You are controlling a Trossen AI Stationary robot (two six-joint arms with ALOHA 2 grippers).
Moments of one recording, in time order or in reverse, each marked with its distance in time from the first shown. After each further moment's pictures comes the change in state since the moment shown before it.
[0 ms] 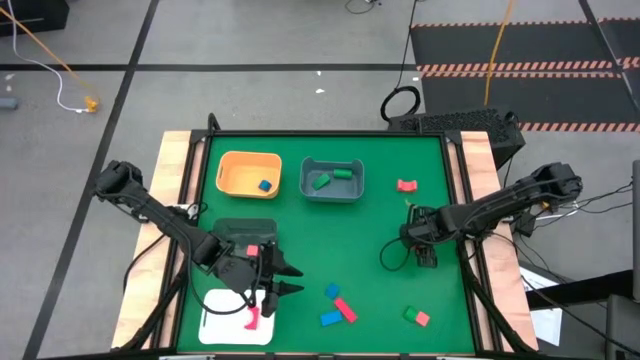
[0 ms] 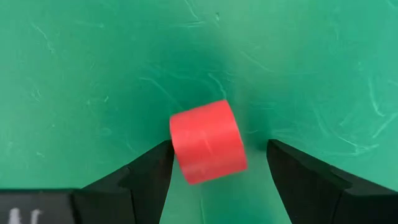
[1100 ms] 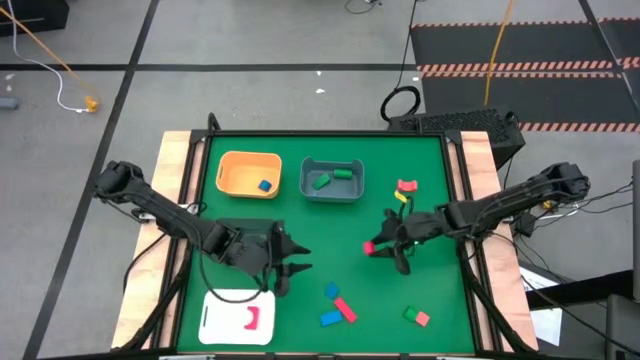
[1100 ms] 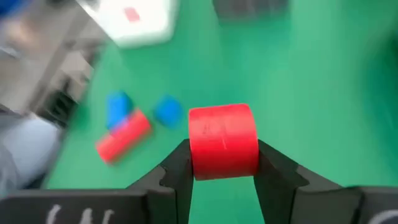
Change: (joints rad) left arm 0.115 0.009 0.000 -0.015 -0.039 0.221; right arm 0.000 -0.126 0.032 0.792 -0.060 0.004
